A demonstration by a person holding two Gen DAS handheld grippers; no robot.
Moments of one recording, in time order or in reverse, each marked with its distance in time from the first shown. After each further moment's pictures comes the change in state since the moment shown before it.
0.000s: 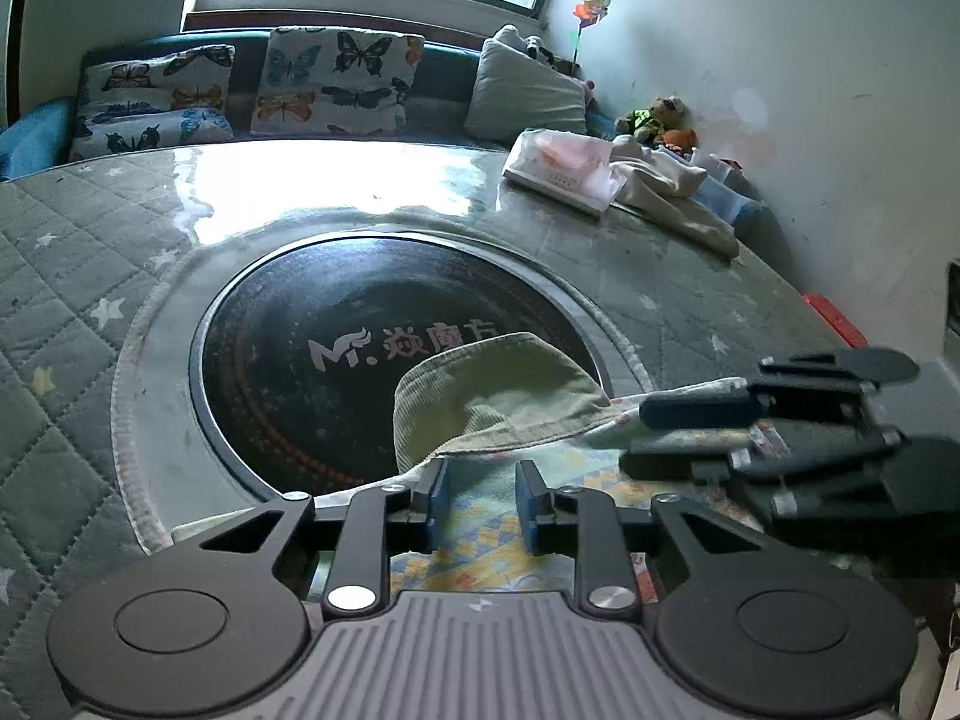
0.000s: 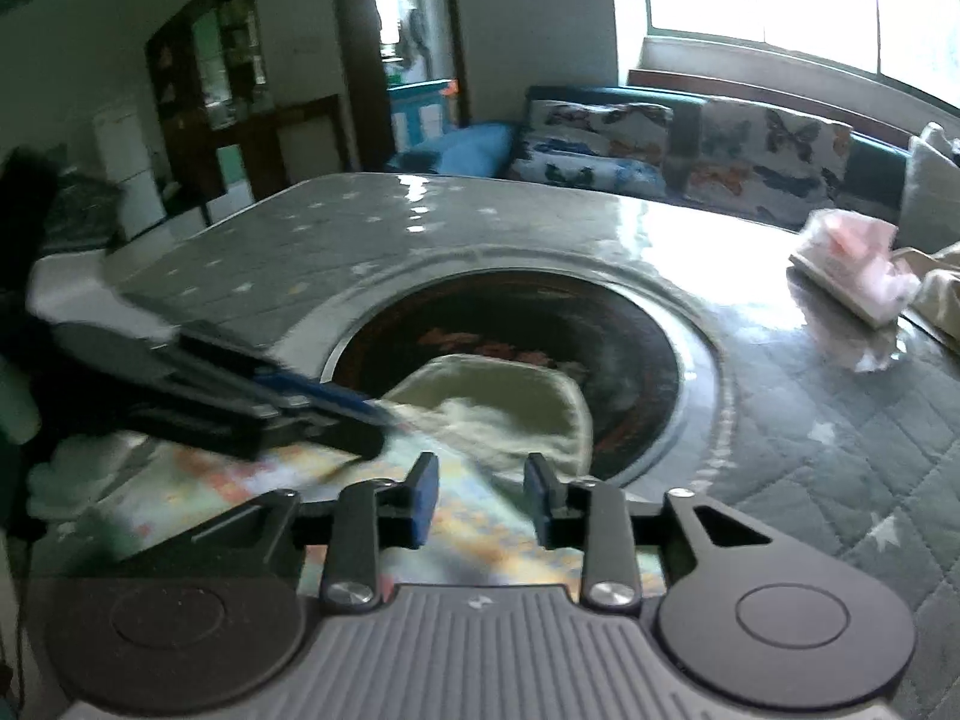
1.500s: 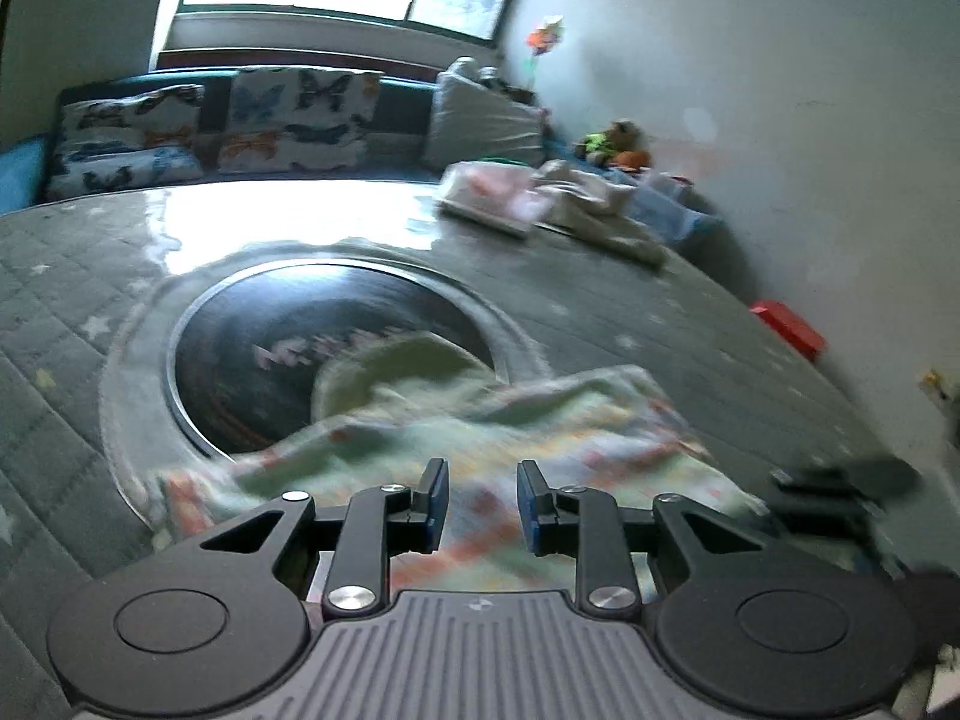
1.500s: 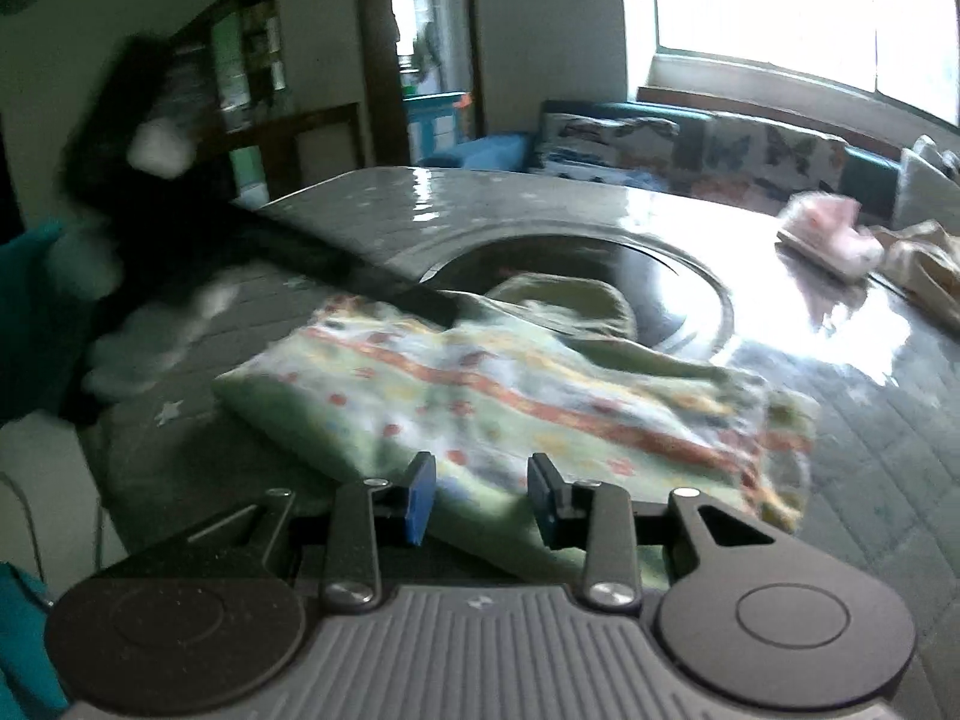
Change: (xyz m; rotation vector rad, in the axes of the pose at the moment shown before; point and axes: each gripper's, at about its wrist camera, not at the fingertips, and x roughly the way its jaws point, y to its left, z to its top) left arm -0.052 -0.042 -0.027 0.055 -0.069 -0.074; right arm -0.079 0.044 -0.072 -0.005 -0.030 -0.016
